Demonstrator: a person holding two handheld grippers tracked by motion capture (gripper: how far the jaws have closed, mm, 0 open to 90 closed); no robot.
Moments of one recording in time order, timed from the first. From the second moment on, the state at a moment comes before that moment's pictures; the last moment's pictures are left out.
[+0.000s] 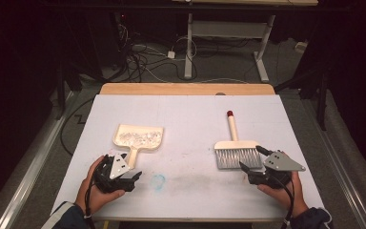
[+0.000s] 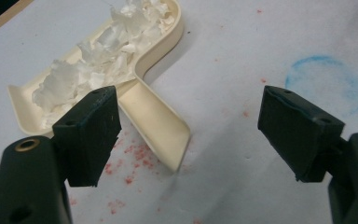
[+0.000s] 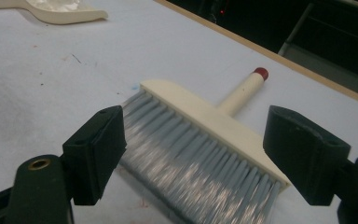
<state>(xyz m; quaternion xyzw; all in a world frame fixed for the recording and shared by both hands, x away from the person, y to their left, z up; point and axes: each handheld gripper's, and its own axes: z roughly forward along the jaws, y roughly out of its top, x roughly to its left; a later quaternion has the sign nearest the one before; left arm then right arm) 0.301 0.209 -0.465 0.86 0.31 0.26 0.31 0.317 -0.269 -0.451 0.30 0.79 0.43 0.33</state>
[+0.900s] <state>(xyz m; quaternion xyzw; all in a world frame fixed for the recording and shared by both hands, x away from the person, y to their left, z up) 0.298 0.203 -0.465 0.87 0.30 0.26 0.30 0.308 -0.269 -0.458 0.30 0.80 0.42 0.32</state>
